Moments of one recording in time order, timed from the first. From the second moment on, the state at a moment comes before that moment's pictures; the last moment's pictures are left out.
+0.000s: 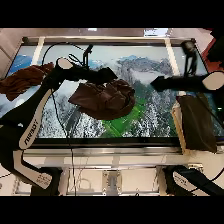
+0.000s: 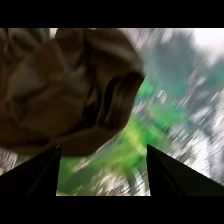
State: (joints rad) left arm -0.27 -1.70 1.62 0.63 -1.01 -1.28; right arm 0.06 -1.09 1.15 -1.09 1.05 1.30
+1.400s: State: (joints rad) left arm -0.13 -1.70 1.62 1.34 -1.02 -1.50; right arm 0.27 -1.51 0.84 -0.34 0.48 1.54
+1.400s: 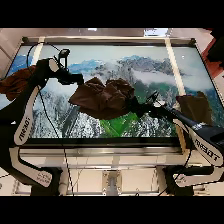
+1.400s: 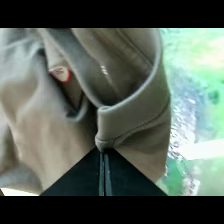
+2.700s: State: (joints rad) left arm 0.09 -1.92 1.62 1.08 -1.37 -1.57; right arm 0.27 -1.51 1.02 -0.68 0.62 1.53
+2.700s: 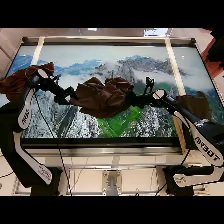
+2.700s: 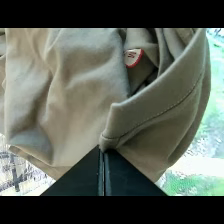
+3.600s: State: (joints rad) left arm 0.21 -1.48 1.89 0.59 -1.37 -1.32; right arm 0.03 -0.84 1.06 -0.99 0.71 1.52
